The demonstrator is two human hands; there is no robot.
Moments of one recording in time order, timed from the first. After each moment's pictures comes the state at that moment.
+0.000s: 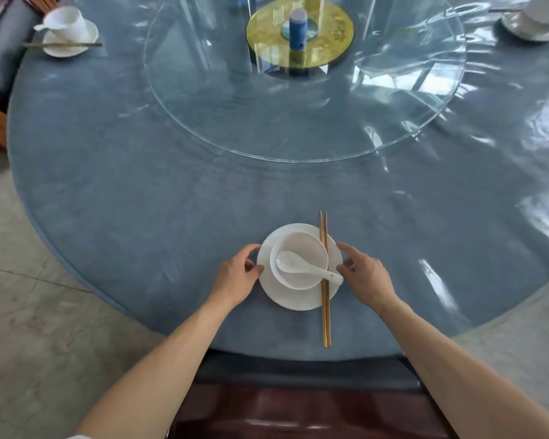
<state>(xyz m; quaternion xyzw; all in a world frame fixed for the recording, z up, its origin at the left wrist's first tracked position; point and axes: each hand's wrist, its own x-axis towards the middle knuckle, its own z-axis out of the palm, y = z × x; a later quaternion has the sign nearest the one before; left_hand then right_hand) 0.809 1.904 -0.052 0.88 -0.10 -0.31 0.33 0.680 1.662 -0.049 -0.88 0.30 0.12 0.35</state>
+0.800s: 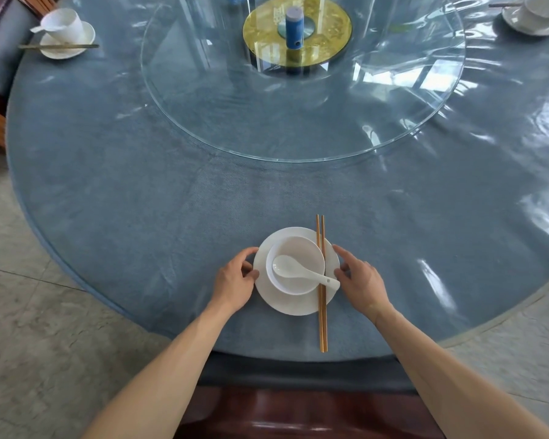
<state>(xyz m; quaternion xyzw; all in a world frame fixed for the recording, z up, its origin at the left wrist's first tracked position) 0.800 1.904 -0.063 0.89 -0.10 -0.28 0.34 0.672 1.673 -0.056 -0.88 0.28 0.09 0.37</state>
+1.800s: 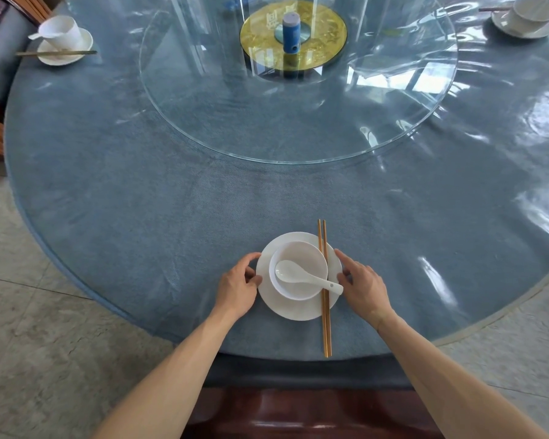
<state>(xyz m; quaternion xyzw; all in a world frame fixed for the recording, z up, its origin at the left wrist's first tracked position) 0.794 1.908 -0.061 0.89 -0.10 -0.29 0.35 0.663 1.681 -0.064 -0.90 0.28 0.09 0.33</state>
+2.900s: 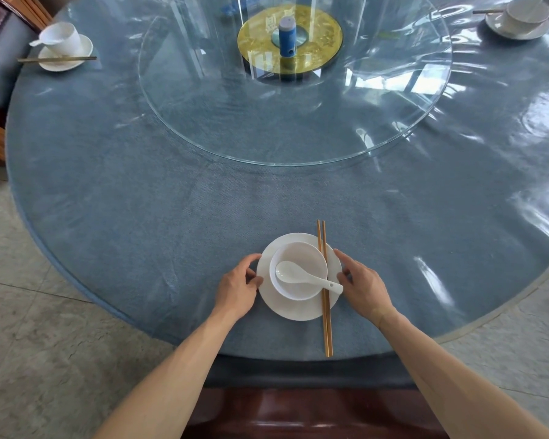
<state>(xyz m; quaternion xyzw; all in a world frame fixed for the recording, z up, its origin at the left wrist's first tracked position) 0.791 1.907 -0.064 0.89 -0.12 -0.29 0.32 0.657 1.675 -0.060 -0.89 0.26 0.07 0.37</state>
